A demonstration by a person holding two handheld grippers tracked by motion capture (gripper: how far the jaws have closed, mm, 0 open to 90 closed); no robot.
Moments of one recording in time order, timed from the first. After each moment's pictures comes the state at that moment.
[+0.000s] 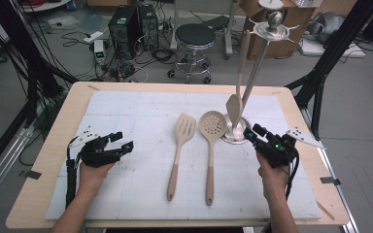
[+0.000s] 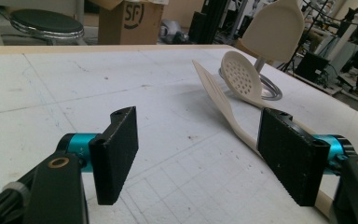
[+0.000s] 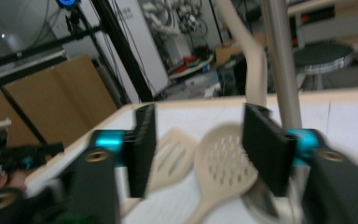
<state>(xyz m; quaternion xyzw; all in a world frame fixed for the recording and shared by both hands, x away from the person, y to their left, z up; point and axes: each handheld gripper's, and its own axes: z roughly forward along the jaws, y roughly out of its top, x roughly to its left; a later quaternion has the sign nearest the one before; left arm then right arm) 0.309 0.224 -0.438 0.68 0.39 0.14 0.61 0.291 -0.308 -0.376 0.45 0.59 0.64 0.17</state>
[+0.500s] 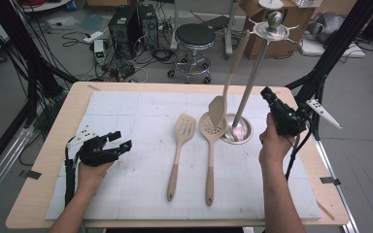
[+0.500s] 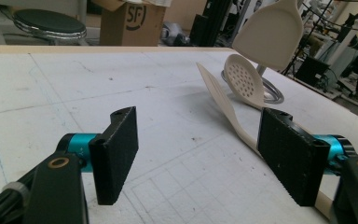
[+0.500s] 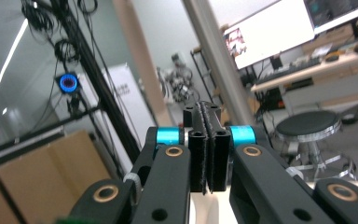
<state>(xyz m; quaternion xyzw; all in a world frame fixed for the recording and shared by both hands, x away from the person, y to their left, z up) 0.311 0.229 -0.439 0.67 0.39 0.14 0.61 0.331 -0.311 -0.314 0.45 0.48 0.72 0.22</state>
